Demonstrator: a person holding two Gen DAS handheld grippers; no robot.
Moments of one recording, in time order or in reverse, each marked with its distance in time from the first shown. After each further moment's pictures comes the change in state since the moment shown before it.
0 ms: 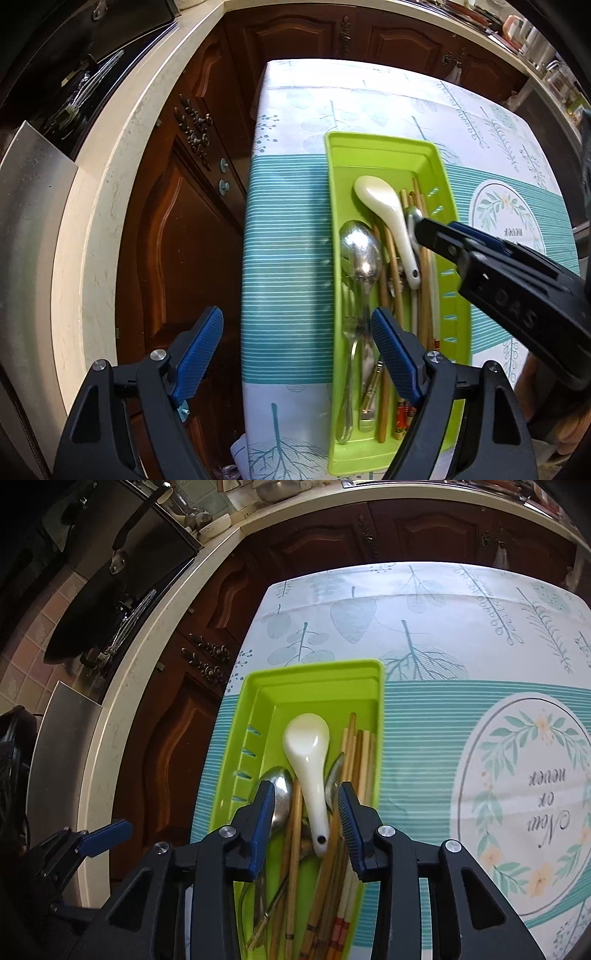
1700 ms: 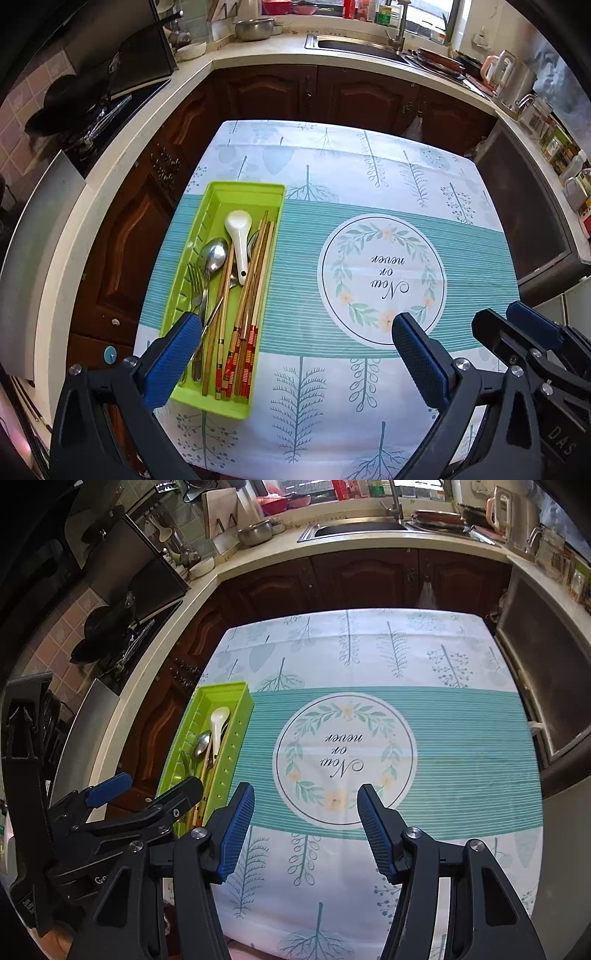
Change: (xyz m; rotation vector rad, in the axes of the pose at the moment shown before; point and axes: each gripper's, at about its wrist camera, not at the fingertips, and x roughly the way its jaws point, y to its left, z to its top) left arm -0.112 -0.173 -0.038 -0.114 -0.202 -0.015; right arm -0.261 -0.143 -0.079 -0.049 -0.105 -0.094
